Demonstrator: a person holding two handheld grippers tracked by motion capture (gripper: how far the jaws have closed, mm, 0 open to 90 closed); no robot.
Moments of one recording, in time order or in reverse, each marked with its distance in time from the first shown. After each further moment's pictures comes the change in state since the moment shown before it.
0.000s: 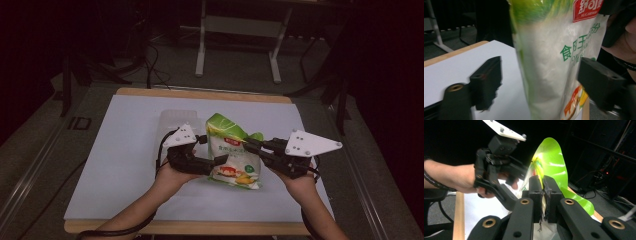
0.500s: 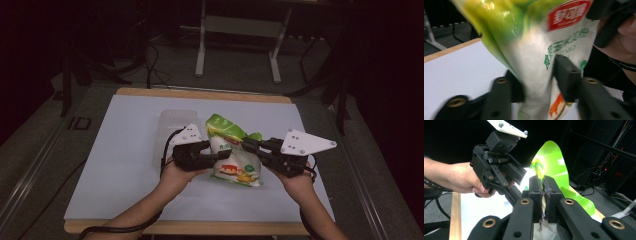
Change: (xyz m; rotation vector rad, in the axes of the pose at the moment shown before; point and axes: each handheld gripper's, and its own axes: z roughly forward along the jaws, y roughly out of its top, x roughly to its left) left arm -0.001 0.003 0.008 0.030 -0.034 0.010; right arm -0.002 -0.006 0.006 0.025 -0.013 0.006
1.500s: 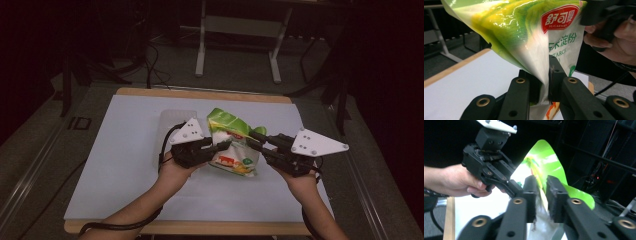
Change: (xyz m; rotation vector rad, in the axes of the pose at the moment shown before) left arm -0.005 0.030 -0.016 -0.032 0.069 0.083; right arm -0.002 0.004 -0.014 -0.104 -0.050 0.018
